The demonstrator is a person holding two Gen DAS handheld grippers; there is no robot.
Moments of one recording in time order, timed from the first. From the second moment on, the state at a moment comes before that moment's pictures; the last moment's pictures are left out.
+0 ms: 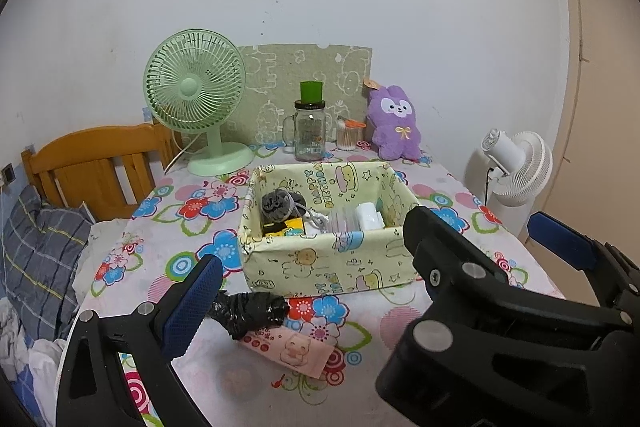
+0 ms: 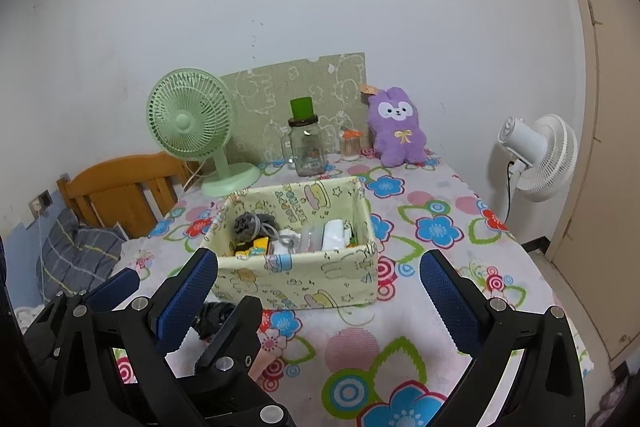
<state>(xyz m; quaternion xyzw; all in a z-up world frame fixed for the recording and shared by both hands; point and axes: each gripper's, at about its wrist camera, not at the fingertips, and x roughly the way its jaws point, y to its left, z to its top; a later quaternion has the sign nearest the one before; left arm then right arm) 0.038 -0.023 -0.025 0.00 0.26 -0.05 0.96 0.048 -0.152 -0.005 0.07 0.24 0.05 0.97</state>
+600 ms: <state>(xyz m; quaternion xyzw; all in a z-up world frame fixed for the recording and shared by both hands) 0.047 -0.006 -0.059 0.00 0.30 -0.04 0.95 0.054 -0.134 -0.038 0.07 0.27 0.05 0.96</state>
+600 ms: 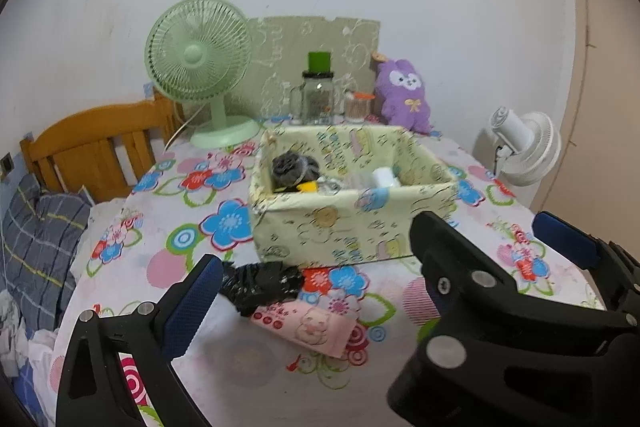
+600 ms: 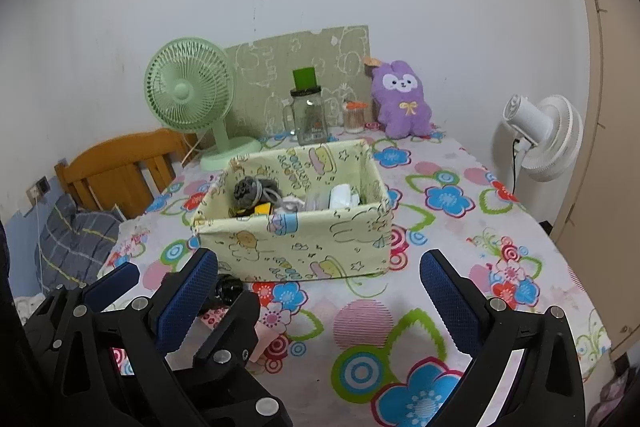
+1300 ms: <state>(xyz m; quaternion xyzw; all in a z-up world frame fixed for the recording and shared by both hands) 0.096 0.029 -0.108 0.00 0.36 0.01 0.93 0.108 -0.104 -0.089 0.06 0.35 0.09 0.93</state>
